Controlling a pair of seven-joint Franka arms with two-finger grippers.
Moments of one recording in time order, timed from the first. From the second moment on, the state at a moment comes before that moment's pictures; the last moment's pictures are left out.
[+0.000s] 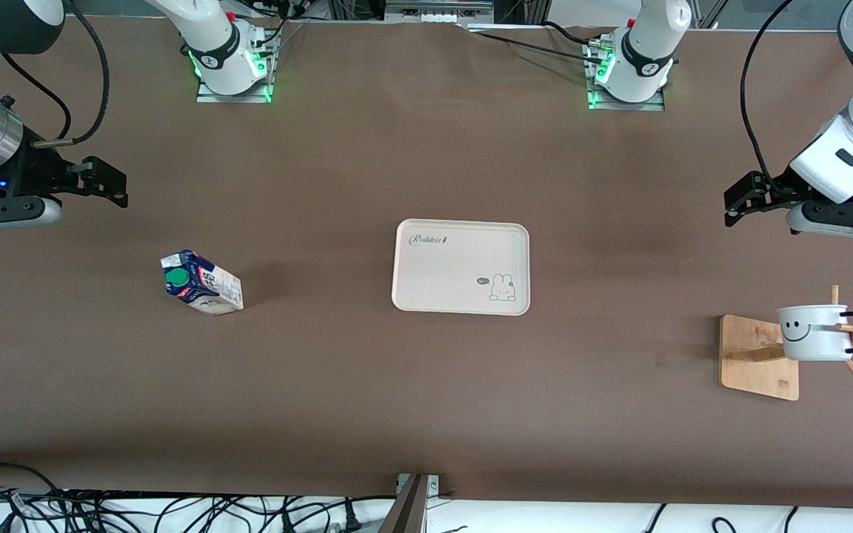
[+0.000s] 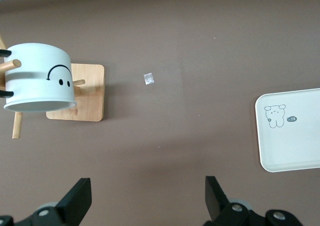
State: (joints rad) left arm 0.05 0.01 -0.10 -1.73 0.01 1.83 0.07; right arm 0.26 0.10 -0.17 -1.53 -0.01 1.61 -0.05
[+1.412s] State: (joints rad) left arm 0.05 0.01 -0.10 -1.73 0.01 1.83 0.07; right arm 0.26 0.12 -0.18 -1.53 -0.01 1.65 -0.05
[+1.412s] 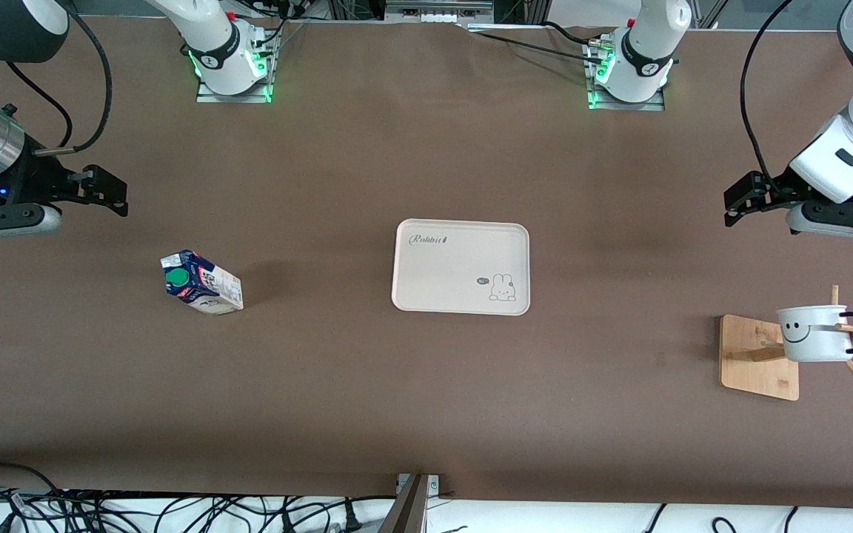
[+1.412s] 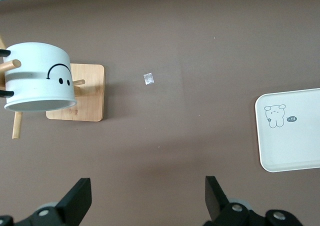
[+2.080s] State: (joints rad) left arm 0.05 0.01 -0.10 -1.73 0.01 1.83 0.07; right arm 0.26 0.12 -0.18 -1.53 -0.01 1.66 -0.04
